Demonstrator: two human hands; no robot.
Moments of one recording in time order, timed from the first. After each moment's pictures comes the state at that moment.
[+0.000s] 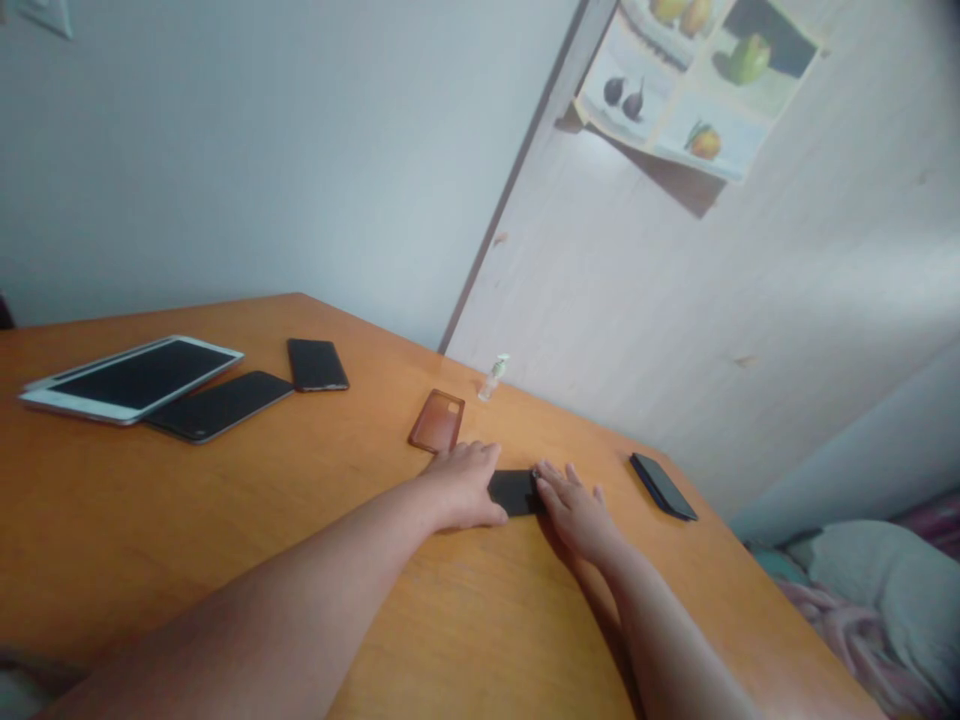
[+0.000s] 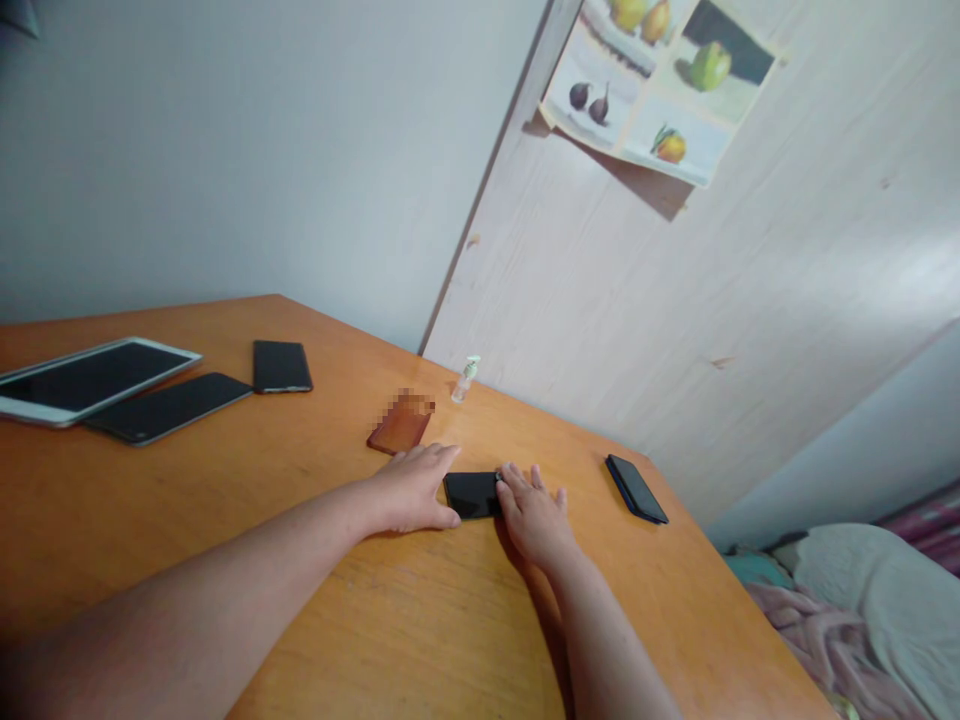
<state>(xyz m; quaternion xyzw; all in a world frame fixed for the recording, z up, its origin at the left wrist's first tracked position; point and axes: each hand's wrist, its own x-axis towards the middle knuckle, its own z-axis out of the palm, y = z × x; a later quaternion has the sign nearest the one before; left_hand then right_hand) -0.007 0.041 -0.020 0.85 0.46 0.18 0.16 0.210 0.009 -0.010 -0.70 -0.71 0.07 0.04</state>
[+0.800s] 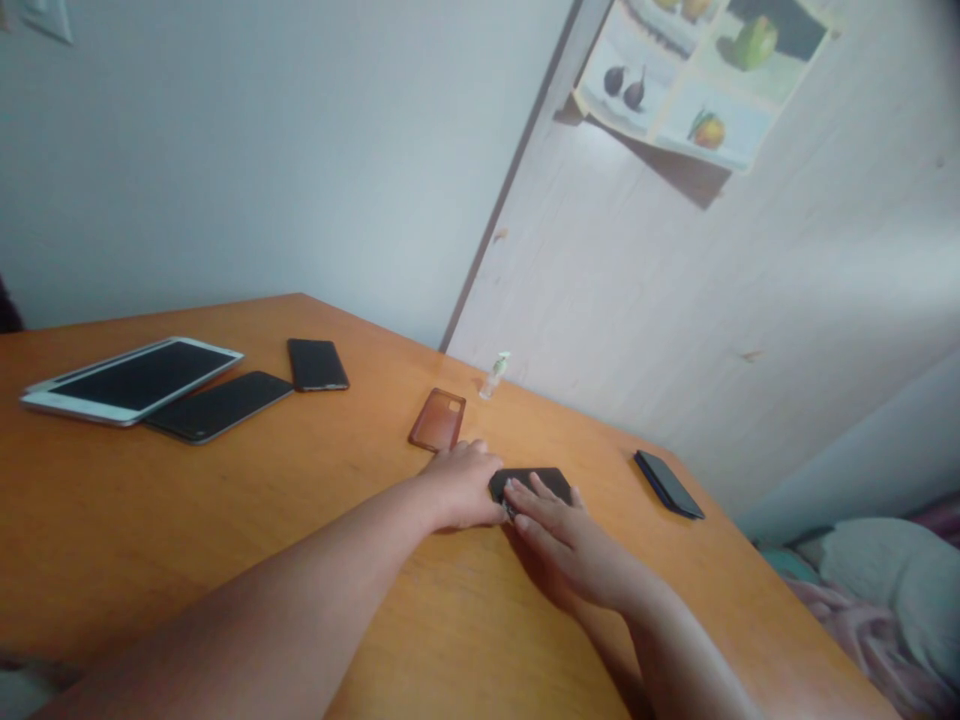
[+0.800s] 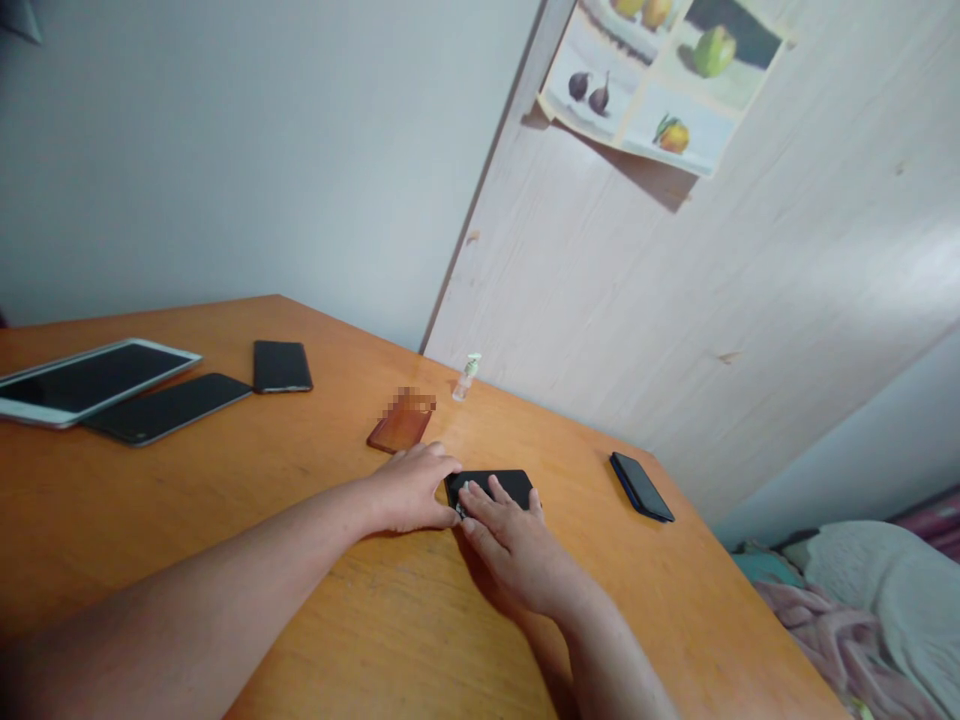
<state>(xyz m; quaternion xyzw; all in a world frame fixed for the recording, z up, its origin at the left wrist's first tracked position) -0.010 0.034 -0.007 0.87 0.45 0.16 0.13 0.193 -0.027 0.014 -0.55 -0.82 0.15 0.01</state>
